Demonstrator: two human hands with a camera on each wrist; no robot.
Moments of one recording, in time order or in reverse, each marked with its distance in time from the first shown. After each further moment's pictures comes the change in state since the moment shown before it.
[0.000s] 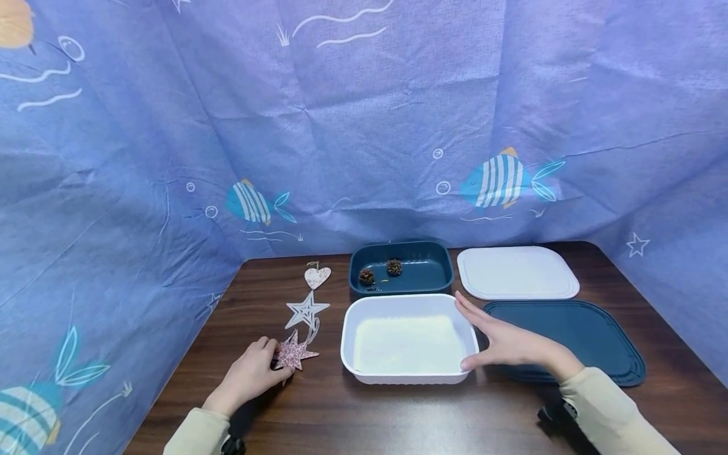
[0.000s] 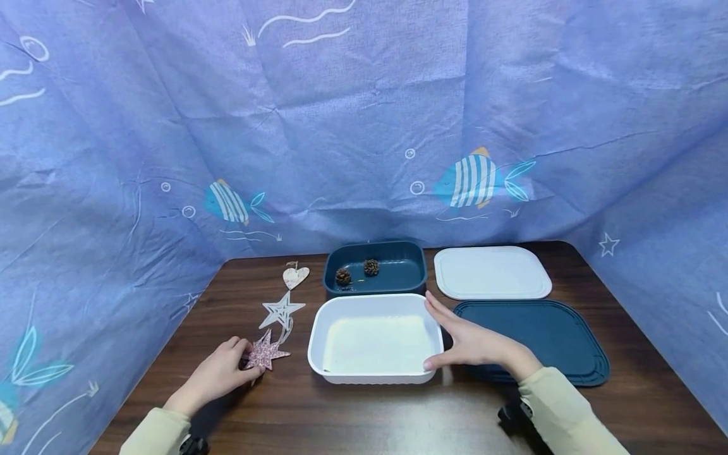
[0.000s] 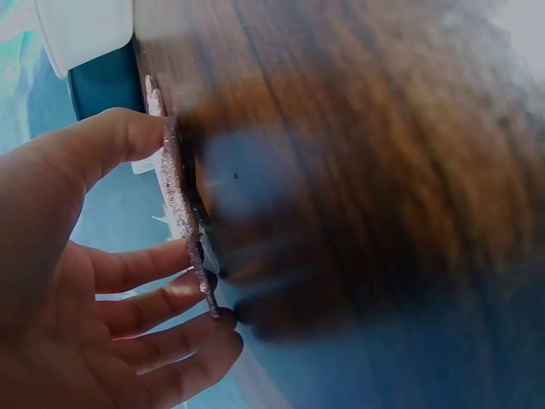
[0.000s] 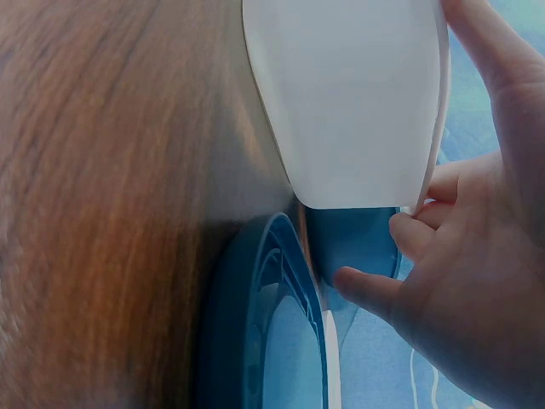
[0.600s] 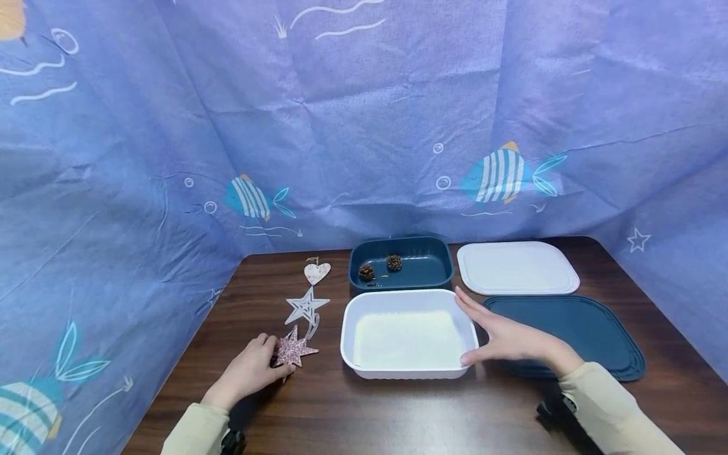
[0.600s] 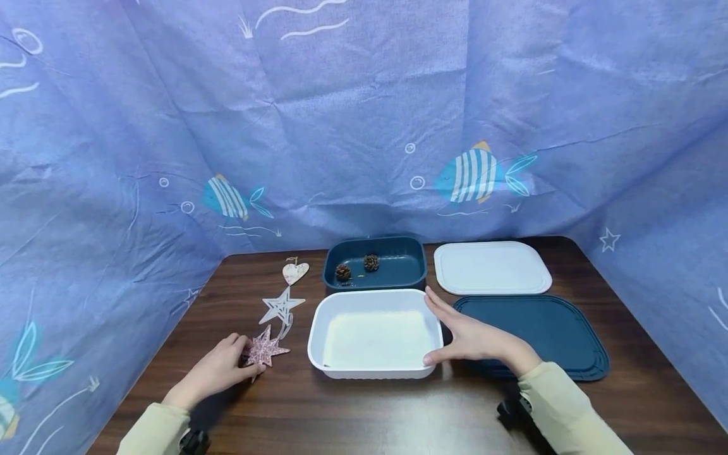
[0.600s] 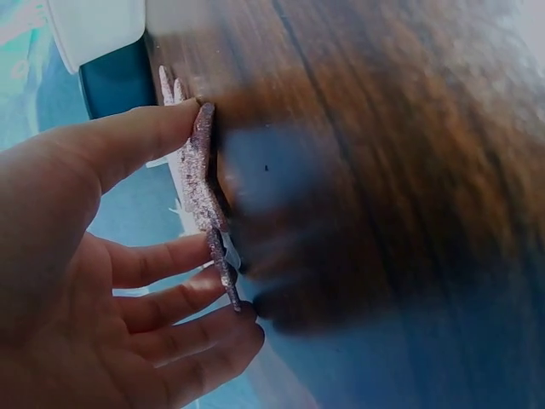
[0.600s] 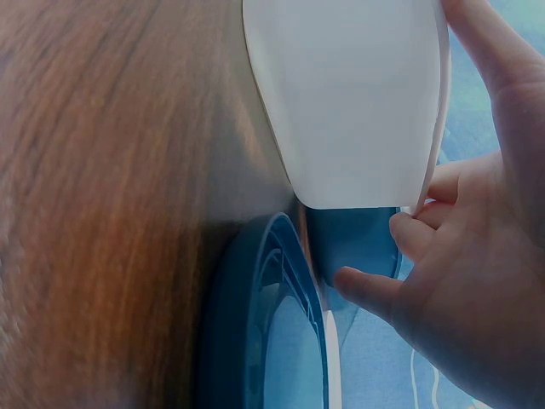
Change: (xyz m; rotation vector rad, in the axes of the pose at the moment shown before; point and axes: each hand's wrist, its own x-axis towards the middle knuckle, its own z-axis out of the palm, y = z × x) left_hand 0.001 0.001 -0.008 -0.027 -0.069 0.017; right_hand 0.002 0.000 -0.001 0.010 -0.006 -0.007
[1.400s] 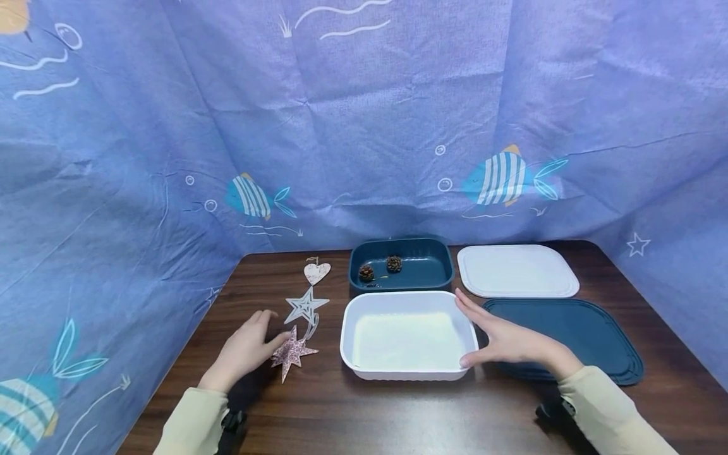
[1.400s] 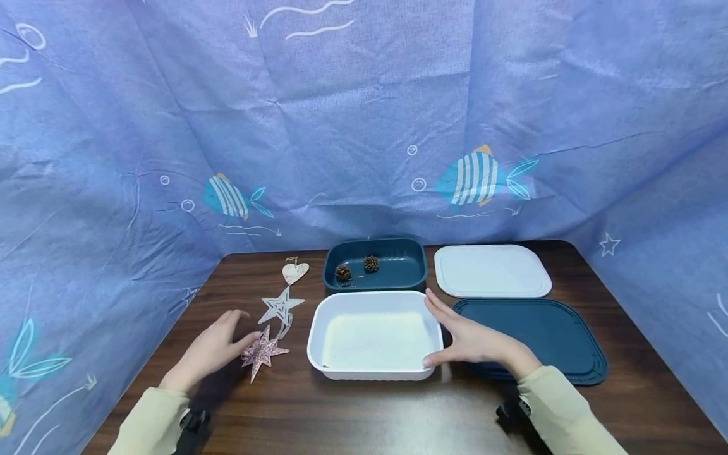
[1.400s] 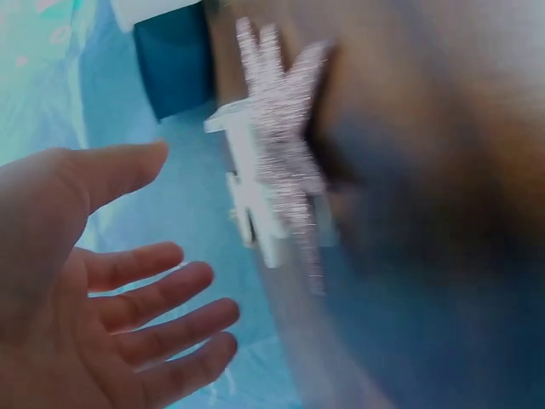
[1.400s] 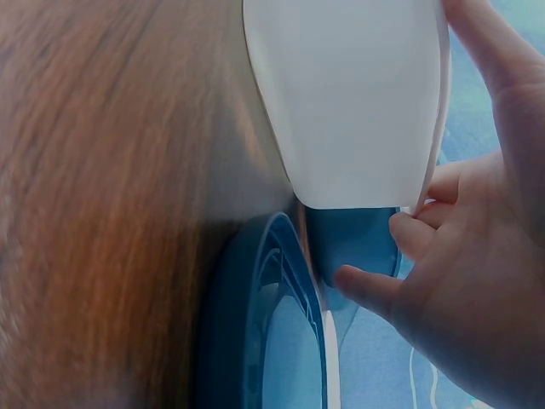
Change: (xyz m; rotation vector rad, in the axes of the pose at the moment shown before) left_hand 0.020 -0.003 -0.022 -0.057 0.137 -0.008; right_hand 0.000 0.001 0.002 -0.011 0.014 0.001
